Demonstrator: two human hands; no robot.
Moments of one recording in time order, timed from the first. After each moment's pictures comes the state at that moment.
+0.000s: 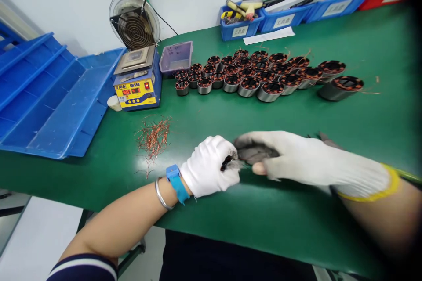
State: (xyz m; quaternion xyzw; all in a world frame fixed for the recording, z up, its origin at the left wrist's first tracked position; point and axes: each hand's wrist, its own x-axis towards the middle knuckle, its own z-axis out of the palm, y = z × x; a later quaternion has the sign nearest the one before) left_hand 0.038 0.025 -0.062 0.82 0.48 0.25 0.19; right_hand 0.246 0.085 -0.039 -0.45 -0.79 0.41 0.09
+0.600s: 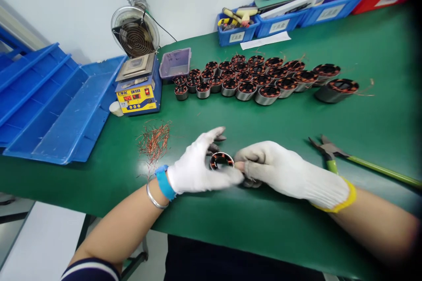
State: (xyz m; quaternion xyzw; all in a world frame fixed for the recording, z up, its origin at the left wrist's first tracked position) left_hand 0.020 0.027 -0.041 0.70 0.49 0.33 0.40; right_hand 0.224 0.064 -0.043 -0.39 -0.70 0.59 0.08
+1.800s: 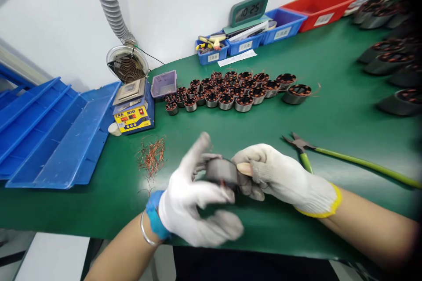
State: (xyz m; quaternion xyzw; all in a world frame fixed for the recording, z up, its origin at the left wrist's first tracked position) left_hand 0.022 -0.009 -0.010 0.81 0.26 0.46 0.25; right_hand 0.223 0.042 -0.026 -0.29 -0.49 0.78 0.25
